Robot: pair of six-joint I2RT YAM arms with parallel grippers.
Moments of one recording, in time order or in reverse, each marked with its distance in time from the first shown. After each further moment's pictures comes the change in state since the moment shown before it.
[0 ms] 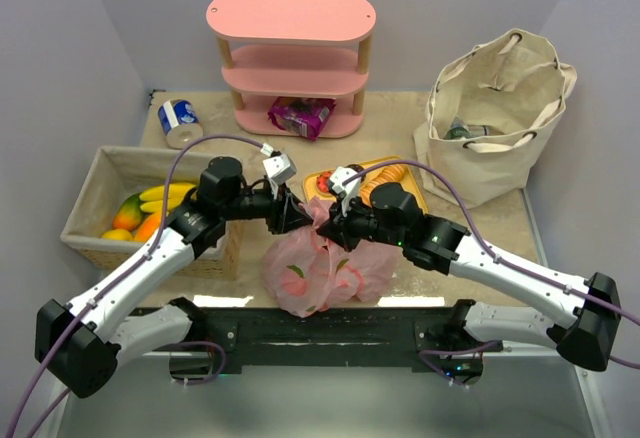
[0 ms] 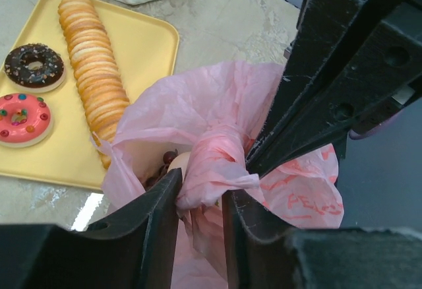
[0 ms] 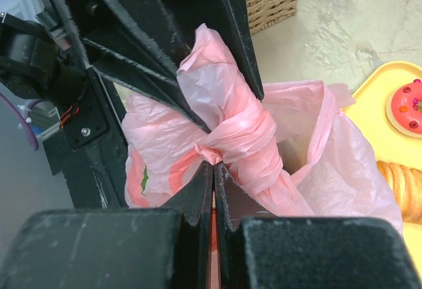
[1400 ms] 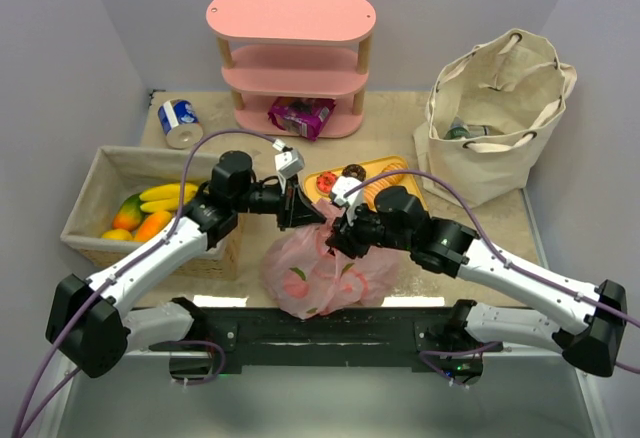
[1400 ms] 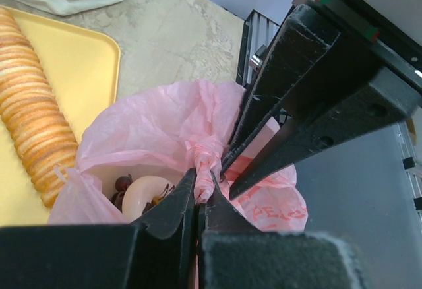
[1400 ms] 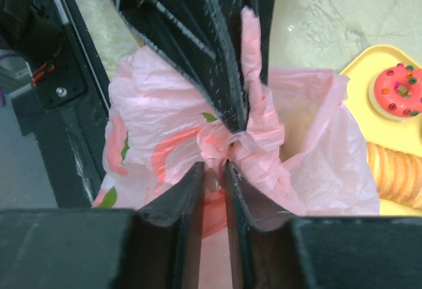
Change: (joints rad) left arm 0.000 0.125 0.001 0.187 0.202 -0.135; right arm 0.005 -0.051 0.000 -0.129 0.002 -0.119
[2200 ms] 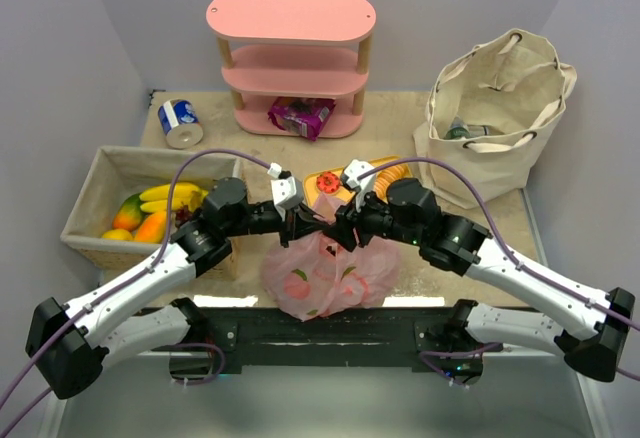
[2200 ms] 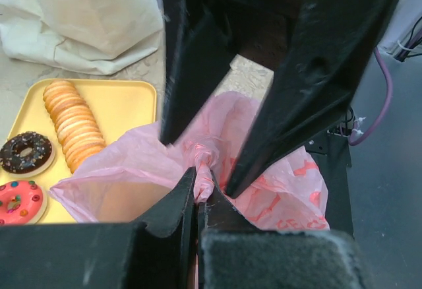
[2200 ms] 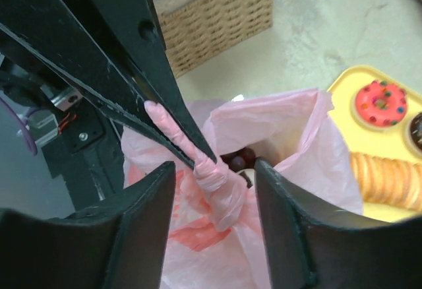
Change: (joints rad) left arm -0.163 -0.185 -0.116 0.103 -0.248 0.192; right arm -0.027 -0.036 0.076 -0.006 0.034 0.098
